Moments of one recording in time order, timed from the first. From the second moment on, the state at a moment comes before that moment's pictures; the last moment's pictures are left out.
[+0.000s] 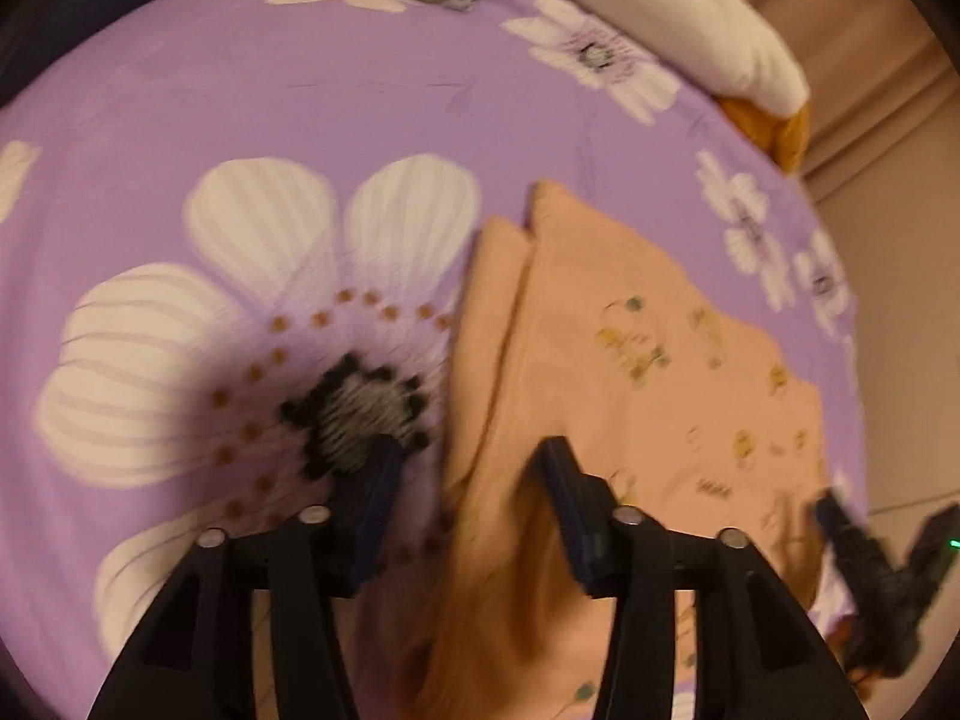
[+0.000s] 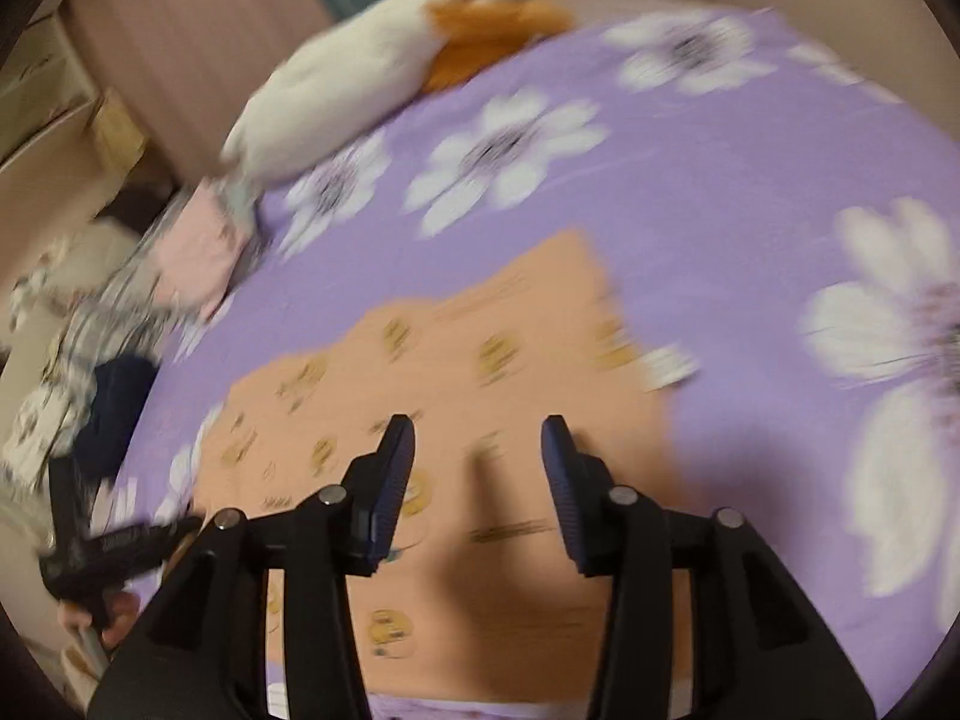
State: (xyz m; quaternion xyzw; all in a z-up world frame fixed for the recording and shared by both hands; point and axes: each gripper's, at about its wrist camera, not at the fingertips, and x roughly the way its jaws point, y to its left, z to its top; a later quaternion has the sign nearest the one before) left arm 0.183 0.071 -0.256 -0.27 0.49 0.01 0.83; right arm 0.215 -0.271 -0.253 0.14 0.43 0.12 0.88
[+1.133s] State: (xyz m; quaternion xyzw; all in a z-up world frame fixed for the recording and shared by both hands) left arm 0.187 0.029 -0.256 -0.17 0.50 0.08 0.85; right arm 0.232 -0.227 -0.276 0.05 0.44 0.09 0.89
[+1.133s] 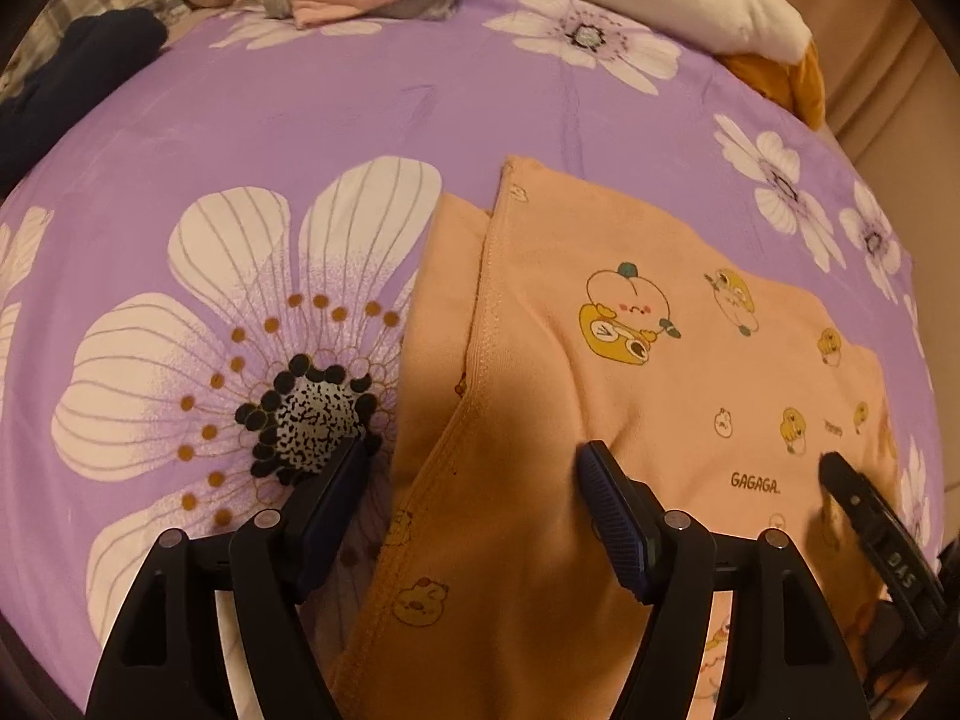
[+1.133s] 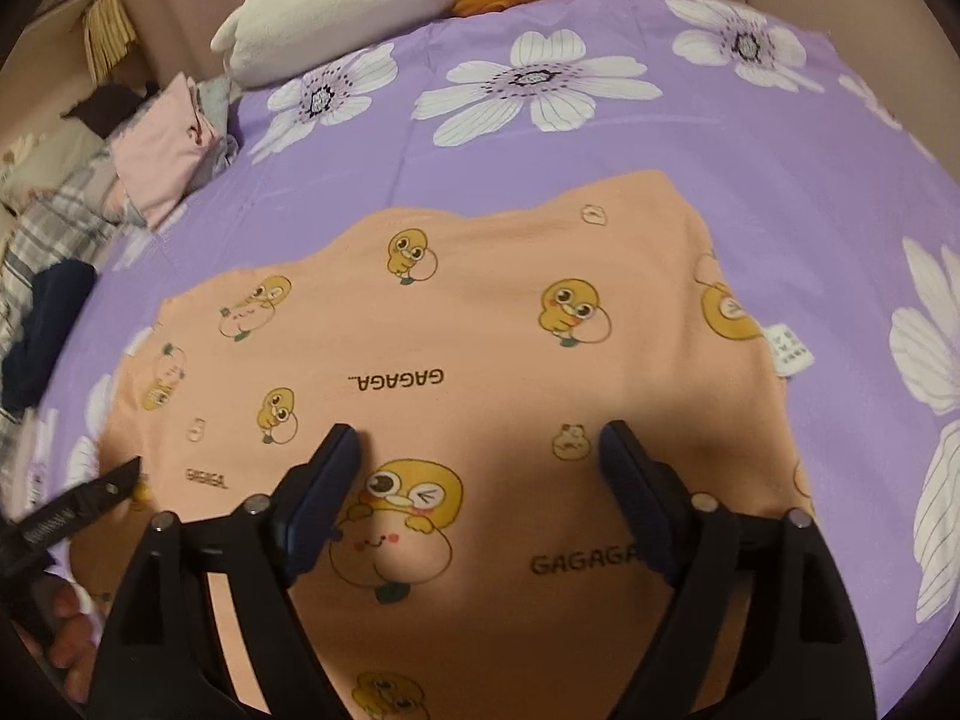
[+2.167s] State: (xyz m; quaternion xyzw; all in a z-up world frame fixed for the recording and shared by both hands) left arm 0.174 0.019 -0.267 -0.14 0.41 0.02 0.90; right arm 0.225 -0.220 -0.285 0.03 0.40 0.12 0.91
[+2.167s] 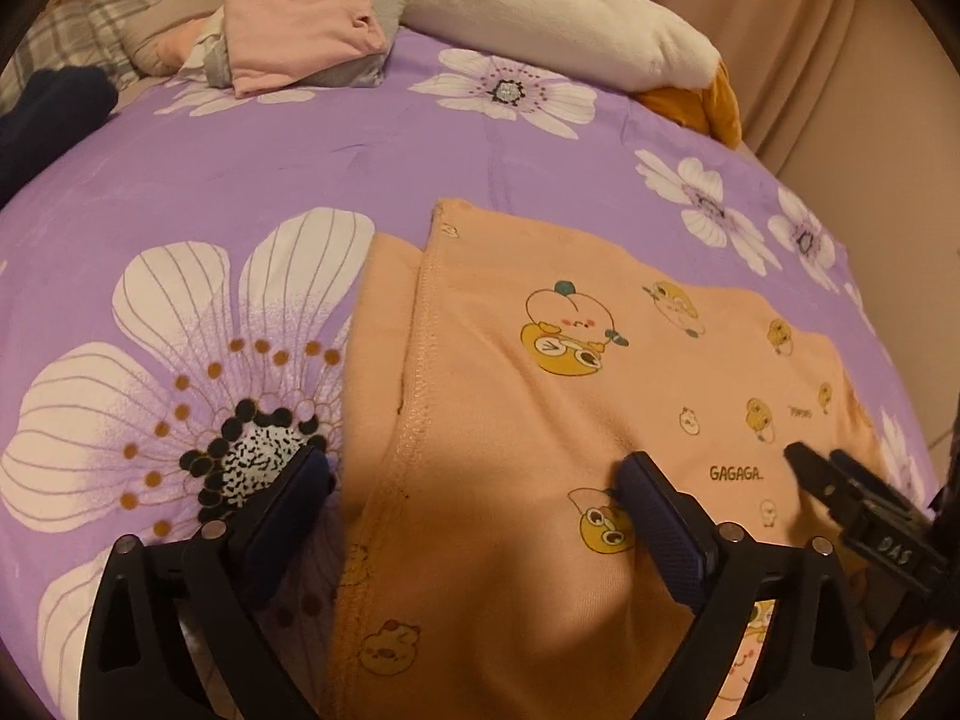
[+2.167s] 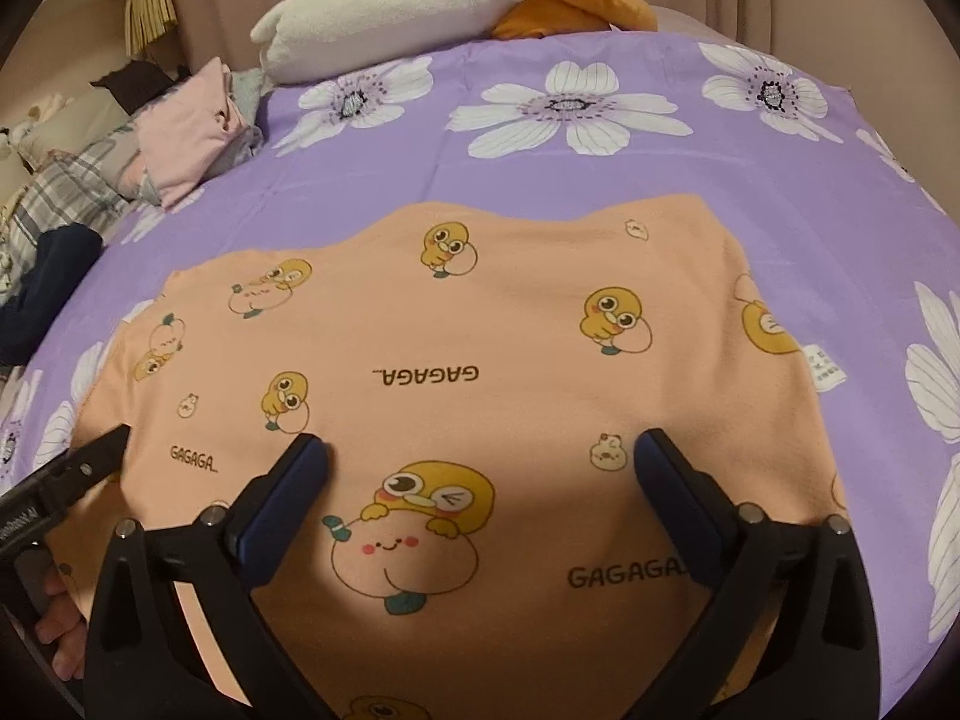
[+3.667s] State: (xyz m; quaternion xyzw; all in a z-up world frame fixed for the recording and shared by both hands) left arm 0.172 0.015 -0.259 -0.27 0.50 -0.08 0.82; right arm 0.222 -0.239 -0.284 0.10 0.37 0.17 0.91
